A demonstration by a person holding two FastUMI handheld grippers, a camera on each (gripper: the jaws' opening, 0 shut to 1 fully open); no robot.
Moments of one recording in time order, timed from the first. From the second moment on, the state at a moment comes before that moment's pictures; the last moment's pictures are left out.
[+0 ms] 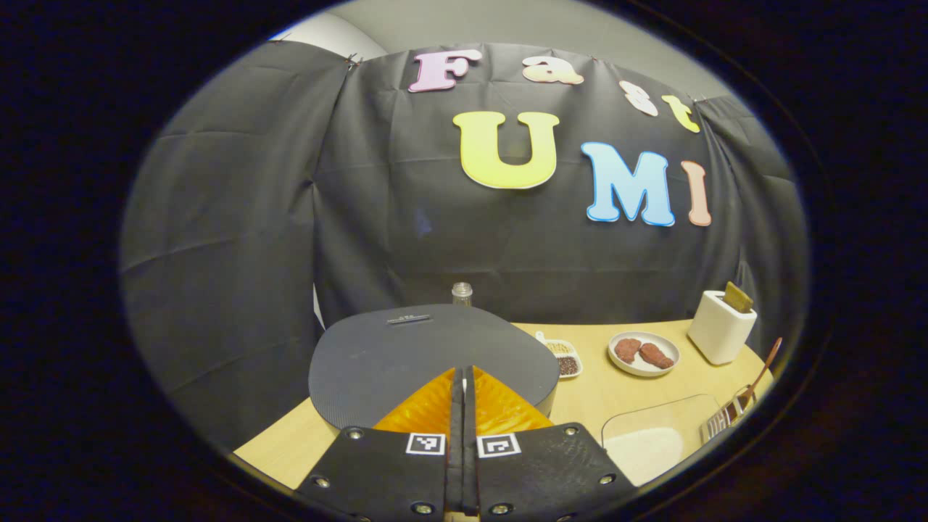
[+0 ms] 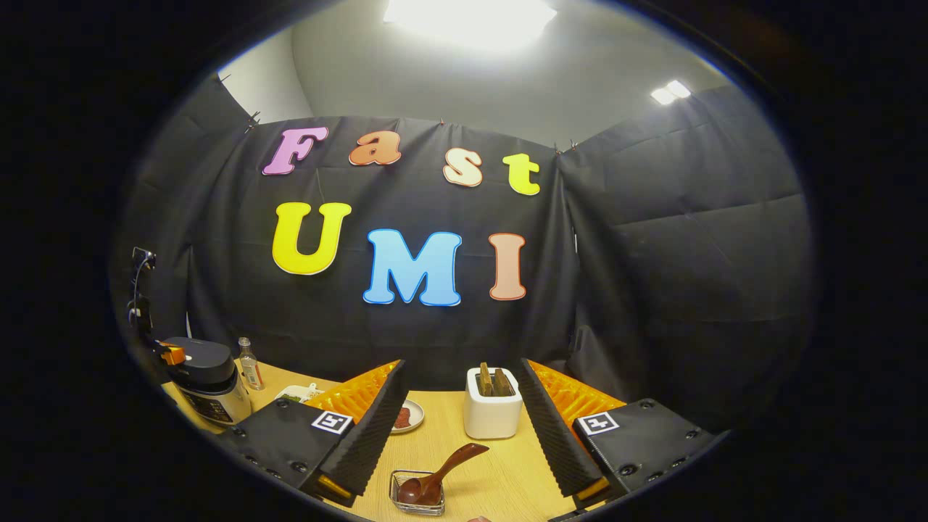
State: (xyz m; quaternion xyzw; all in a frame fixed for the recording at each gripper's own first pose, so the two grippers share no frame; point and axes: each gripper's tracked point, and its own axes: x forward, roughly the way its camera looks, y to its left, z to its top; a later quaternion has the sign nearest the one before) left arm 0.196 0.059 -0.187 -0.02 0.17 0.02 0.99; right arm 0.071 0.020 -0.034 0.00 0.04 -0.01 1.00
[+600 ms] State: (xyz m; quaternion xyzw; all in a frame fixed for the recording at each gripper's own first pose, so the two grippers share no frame) left arm 0.180 0.076 -0.051 -0.01 0.05 0.05 1.00; right arm 0.074 0.017 -0.035 0.01 0.04 0.01 1.00
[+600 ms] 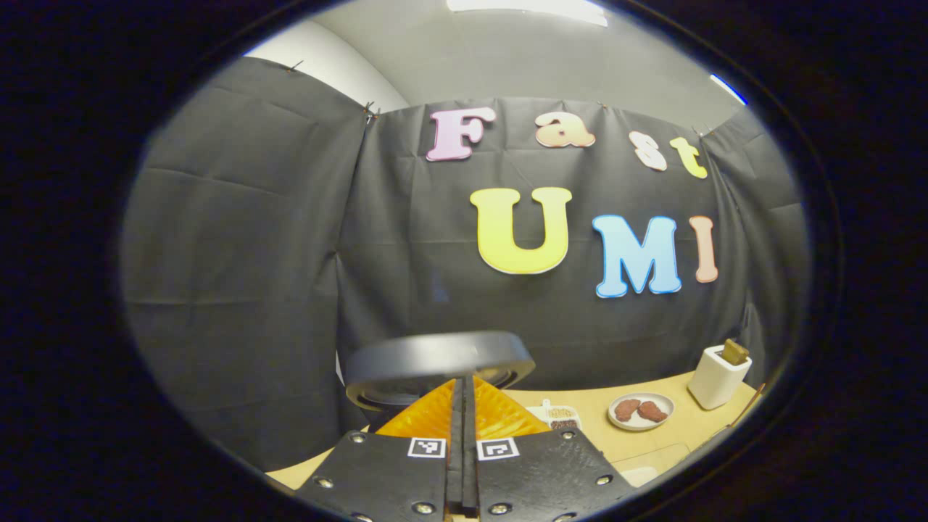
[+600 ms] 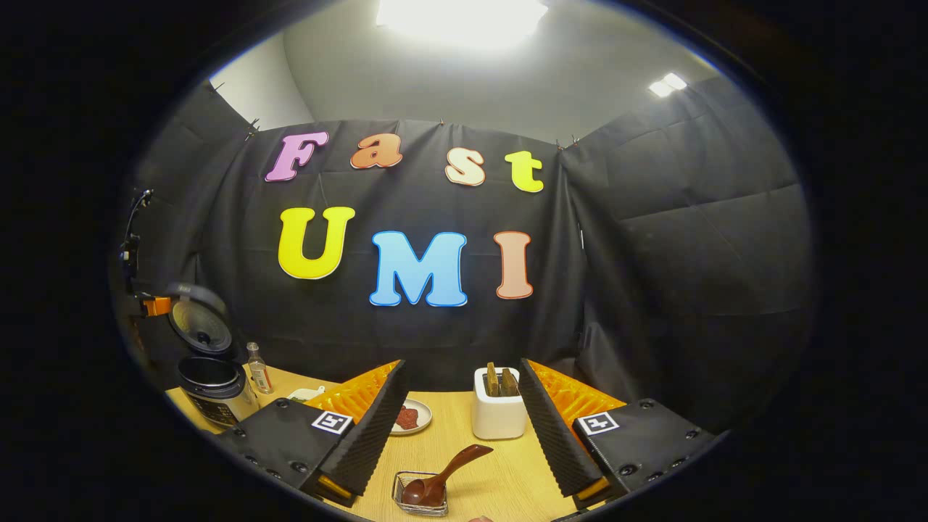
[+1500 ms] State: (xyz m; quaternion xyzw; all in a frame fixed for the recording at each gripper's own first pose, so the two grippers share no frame) left arm 0.086 0.078 0.011 0.01 0.00 0.08 1.00; right arm 0.113 0.013 -0.104 0.02 0.11 0.03 0.99
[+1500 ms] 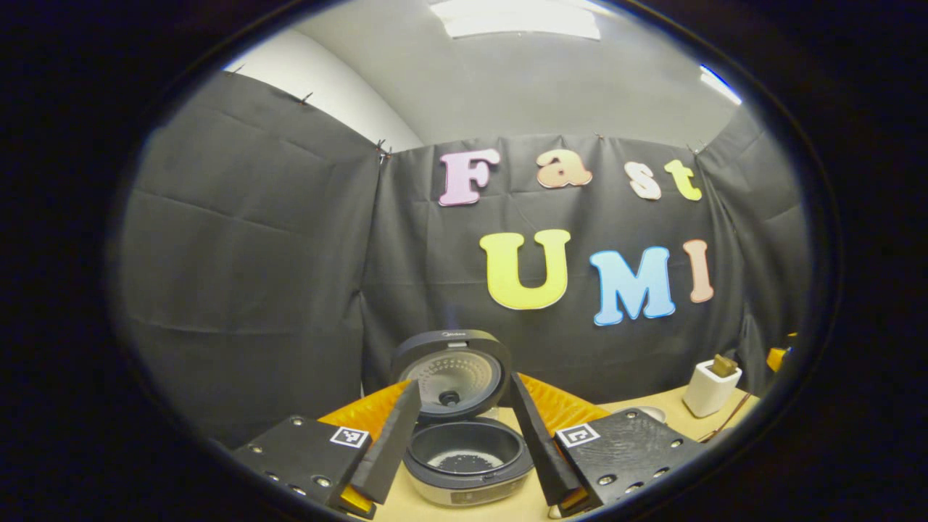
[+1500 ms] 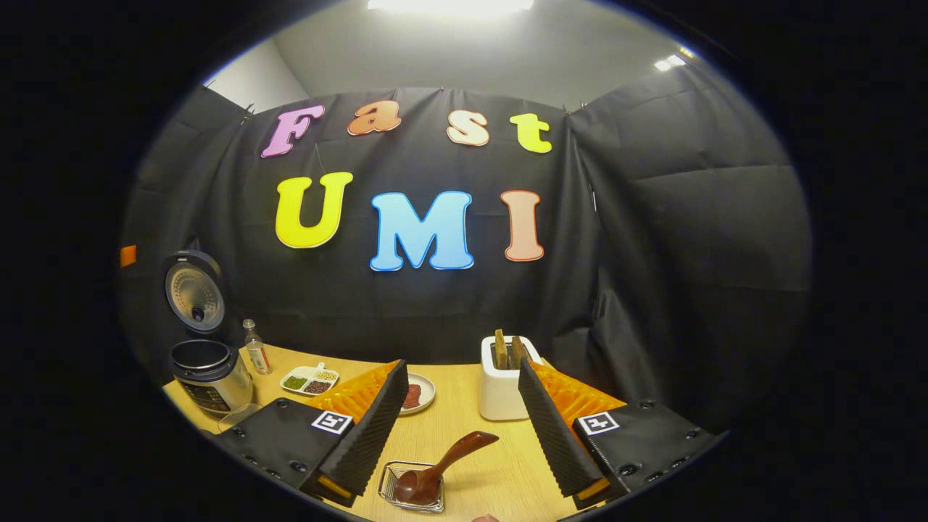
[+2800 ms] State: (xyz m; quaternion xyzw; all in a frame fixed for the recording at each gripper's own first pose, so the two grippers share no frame) left arm 0.064 0.111 -0.008 0.02 0.02 0.10 0.99; right arm 0.109 0.041 -0.270 0.19 0.35 0.03 0.92
